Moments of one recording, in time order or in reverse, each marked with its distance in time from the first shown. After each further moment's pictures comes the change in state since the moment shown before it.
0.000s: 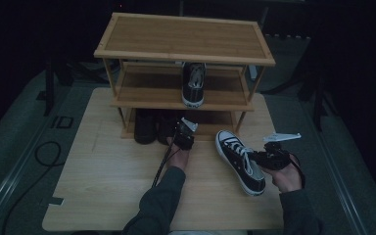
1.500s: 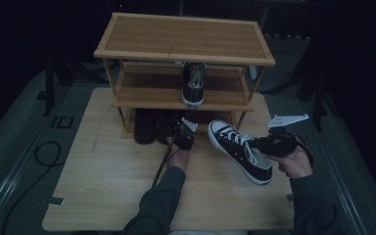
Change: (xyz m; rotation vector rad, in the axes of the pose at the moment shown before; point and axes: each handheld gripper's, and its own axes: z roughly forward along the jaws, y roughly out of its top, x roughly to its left) left arm -0.001 0.000 0.000 -0.008 0.001 -0.008; right arm 0.011 0.053 -0.037 -0.027 0.125 -0.162
